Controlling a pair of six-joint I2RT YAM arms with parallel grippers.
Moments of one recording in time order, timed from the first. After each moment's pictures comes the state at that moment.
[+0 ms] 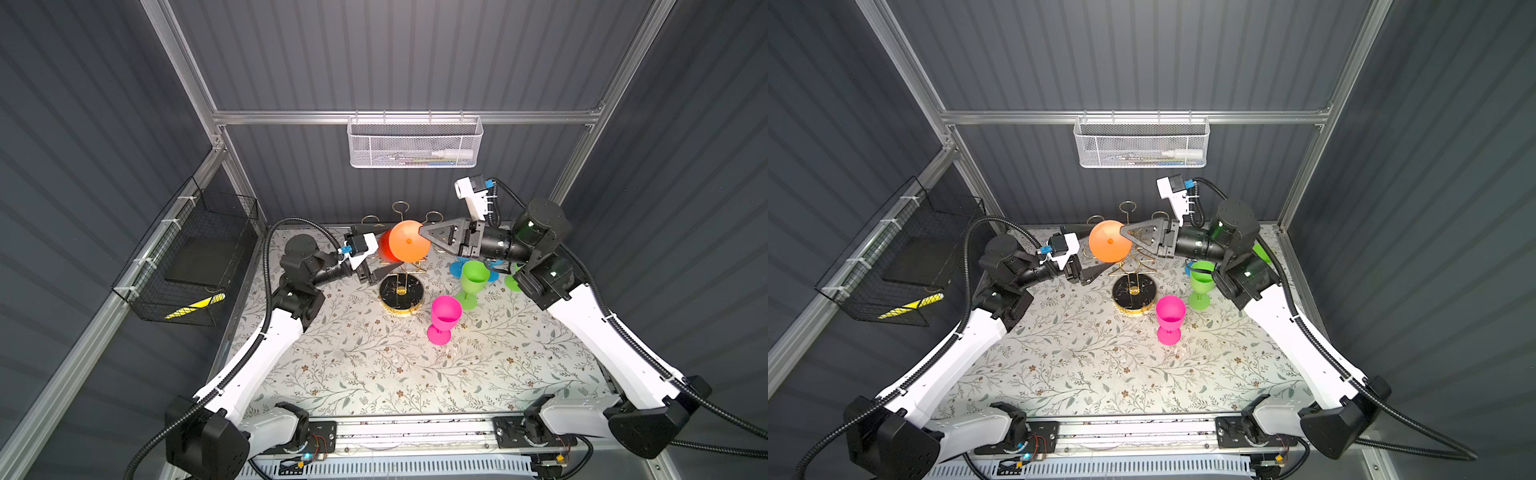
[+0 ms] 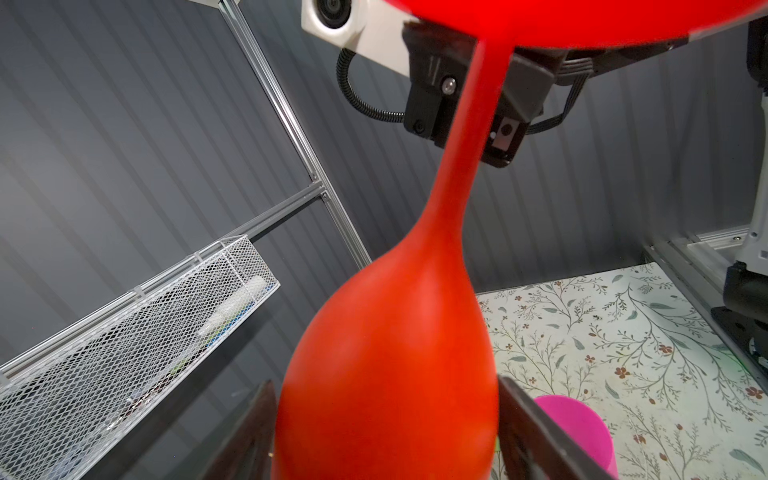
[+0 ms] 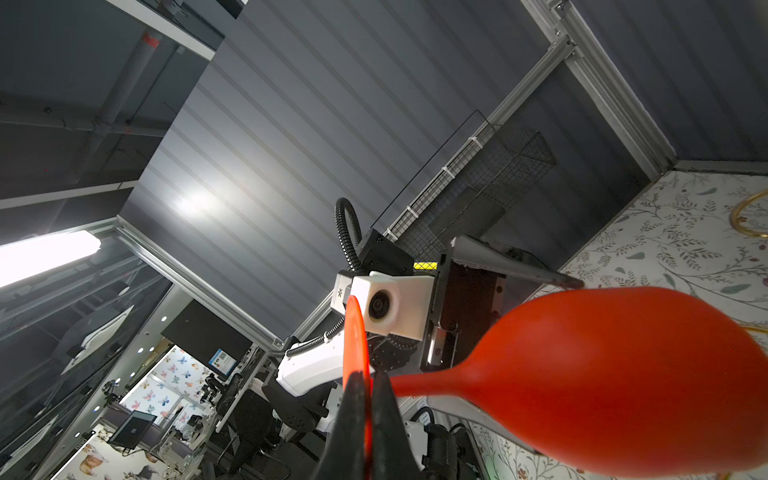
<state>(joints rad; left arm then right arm) -0.42 1.20 1.07 0.31 0.85 0.36 0.57 1.30 1.46 0.05 -0.87 0.97</state>
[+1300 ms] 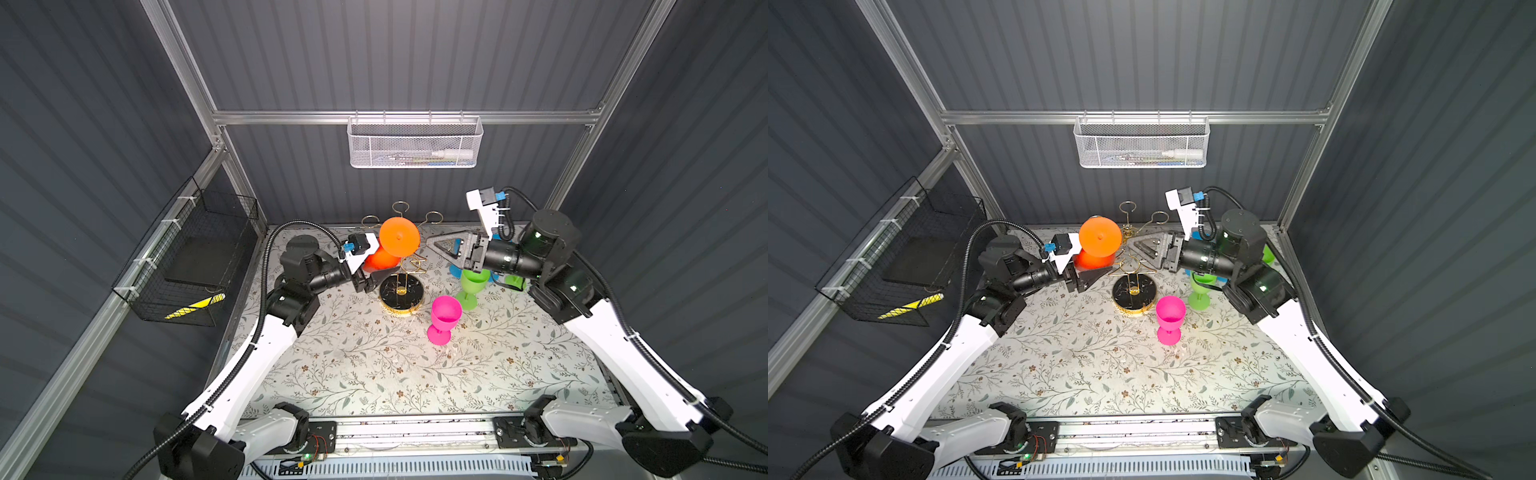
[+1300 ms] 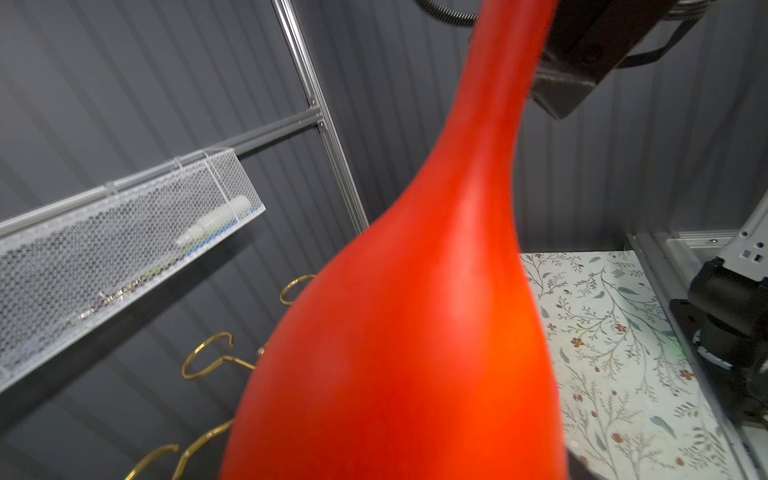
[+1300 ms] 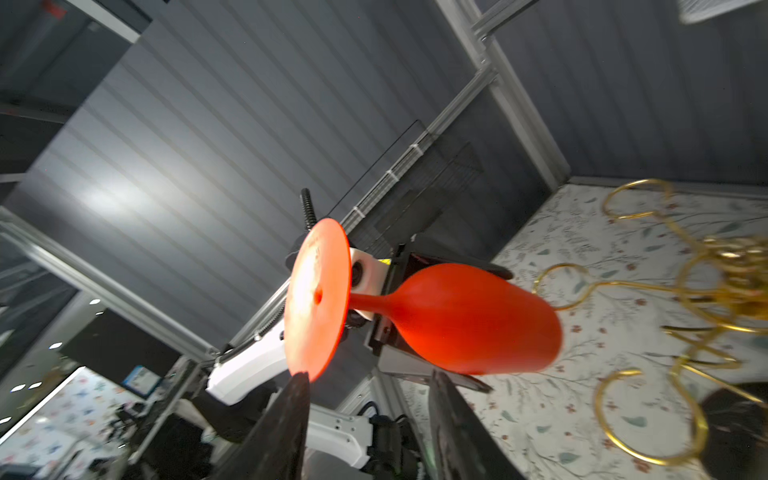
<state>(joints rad) -0.43 1.13 1.12 -0.07 0.74 0.35 0.59 1.16 1.45 -0.27 -0.62 0.67</state>
